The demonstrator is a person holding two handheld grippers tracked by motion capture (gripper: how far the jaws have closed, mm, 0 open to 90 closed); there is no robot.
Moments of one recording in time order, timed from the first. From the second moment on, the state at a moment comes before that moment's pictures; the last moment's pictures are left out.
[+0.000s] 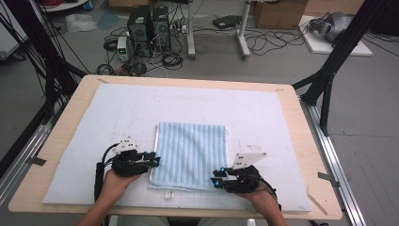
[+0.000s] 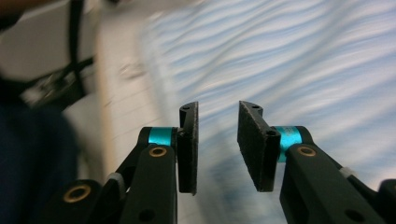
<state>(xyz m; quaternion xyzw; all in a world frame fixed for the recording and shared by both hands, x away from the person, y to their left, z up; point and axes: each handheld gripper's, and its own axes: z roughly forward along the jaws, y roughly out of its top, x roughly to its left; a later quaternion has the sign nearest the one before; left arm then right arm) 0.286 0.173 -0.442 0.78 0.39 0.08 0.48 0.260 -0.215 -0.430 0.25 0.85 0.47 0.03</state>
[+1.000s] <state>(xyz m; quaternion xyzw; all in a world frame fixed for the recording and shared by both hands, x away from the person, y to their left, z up) 0.258 0.177 -0.431 0.81 0.34 0.04 0.48 0.269 -0.219 -0.440 0.30 0.85 0.42 0.08</state>
